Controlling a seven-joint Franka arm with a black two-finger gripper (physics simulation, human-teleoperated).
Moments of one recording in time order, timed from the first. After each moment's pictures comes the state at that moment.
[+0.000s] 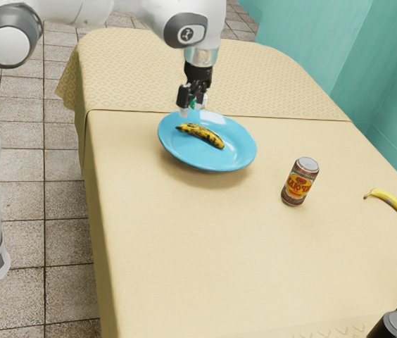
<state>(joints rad) -0.11 -0.04 0.42 -1.84 0.01 1.89 -2.06</state>
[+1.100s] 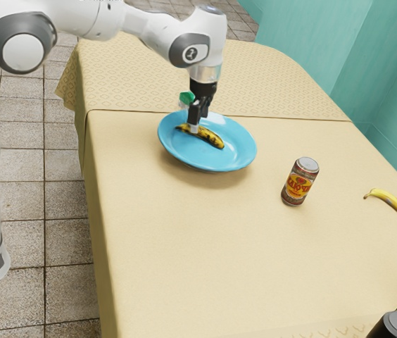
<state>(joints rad) -0.08 0.04 0.42 -1.88 -0.08 2.03 -2.19</state>
